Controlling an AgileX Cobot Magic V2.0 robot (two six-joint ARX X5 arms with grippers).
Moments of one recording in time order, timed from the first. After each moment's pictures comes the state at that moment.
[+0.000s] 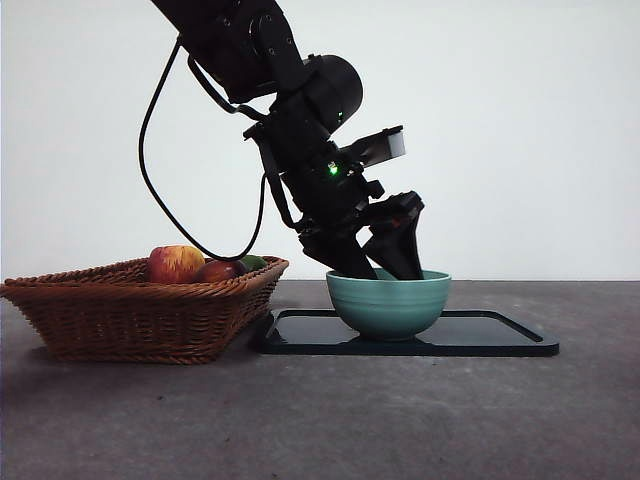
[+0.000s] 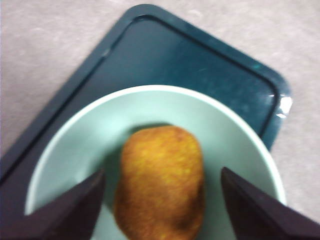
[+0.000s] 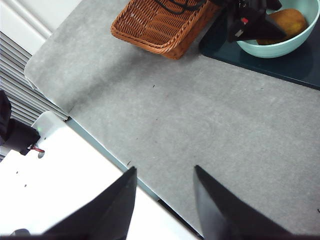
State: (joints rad) left arm -0.66 2.13 1.64 -0.37 0.26 0.27; right arm 0.57 0.49 0.81 -0.95 -0.36 0.30
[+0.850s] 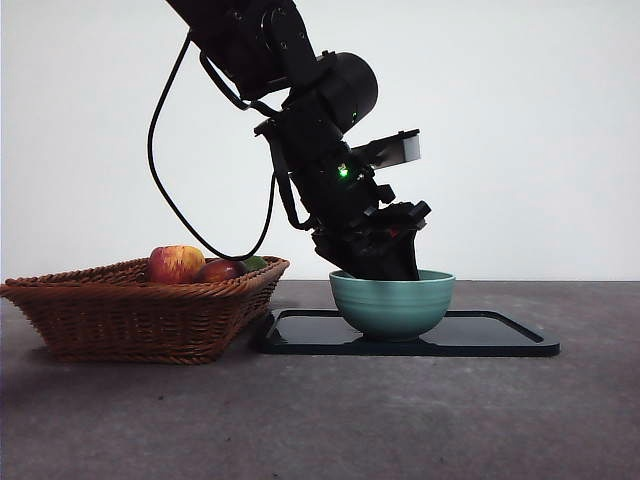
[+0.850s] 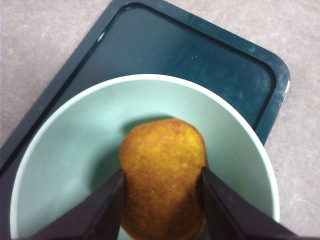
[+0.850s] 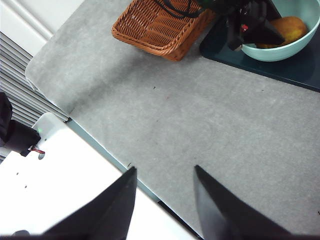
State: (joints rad) left arm -0.69 2.13 1.64 -0.40 0.20 0.32; right arm 0.57 0.49 0.81 -0.95 -0.36 0.30
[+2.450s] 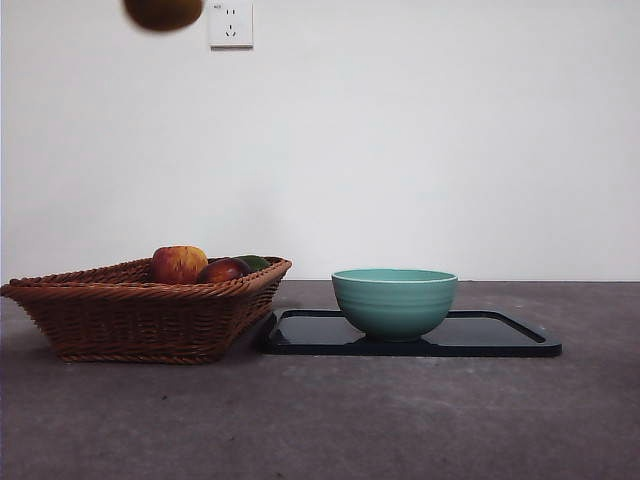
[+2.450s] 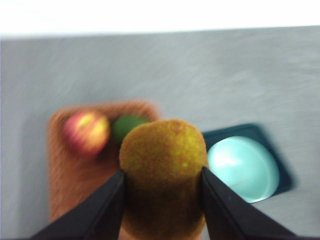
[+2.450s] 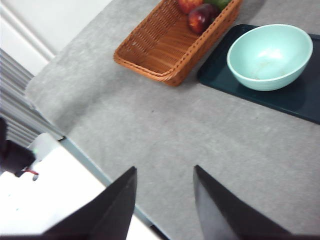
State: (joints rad) left arm -0.44 1.24 1.39 -0.71 -0.03 -0.21; right arm 0.57 0.49 0.81 -0.86 -0.32 0.30
